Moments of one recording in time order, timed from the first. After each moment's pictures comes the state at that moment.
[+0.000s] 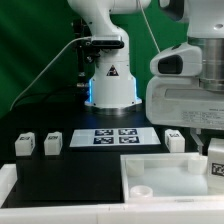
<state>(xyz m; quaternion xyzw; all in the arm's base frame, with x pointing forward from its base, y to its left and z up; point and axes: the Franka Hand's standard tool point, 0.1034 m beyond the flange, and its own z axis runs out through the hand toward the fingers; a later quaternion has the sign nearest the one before) 0.630 0.117 0.081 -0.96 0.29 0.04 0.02</state>
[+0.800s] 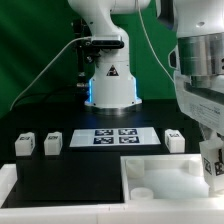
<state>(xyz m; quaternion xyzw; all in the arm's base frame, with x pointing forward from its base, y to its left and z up) 0.629 0.115 0.080 -0.73 0.68 0.02 0.06</state>
